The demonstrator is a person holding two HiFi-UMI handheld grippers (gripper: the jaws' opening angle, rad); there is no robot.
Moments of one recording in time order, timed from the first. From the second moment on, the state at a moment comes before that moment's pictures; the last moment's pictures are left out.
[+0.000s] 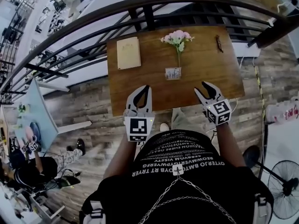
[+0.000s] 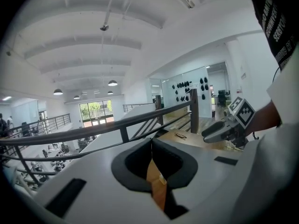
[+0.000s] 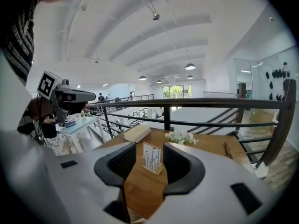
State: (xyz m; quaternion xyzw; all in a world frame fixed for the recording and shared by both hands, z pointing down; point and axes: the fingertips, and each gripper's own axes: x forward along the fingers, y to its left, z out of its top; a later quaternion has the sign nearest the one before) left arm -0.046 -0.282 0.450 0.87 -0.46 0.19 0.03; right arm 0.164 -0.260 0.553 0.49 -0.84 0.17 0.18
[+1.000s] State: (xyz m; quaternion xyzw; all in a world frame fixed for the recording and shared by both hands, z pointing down) left arm -0.043 -0.382 0.485 0.84 -0.49 0.21 0.07; right arm 0.126 -0.365 0.763 0.35 -0.86 0.26 0.28
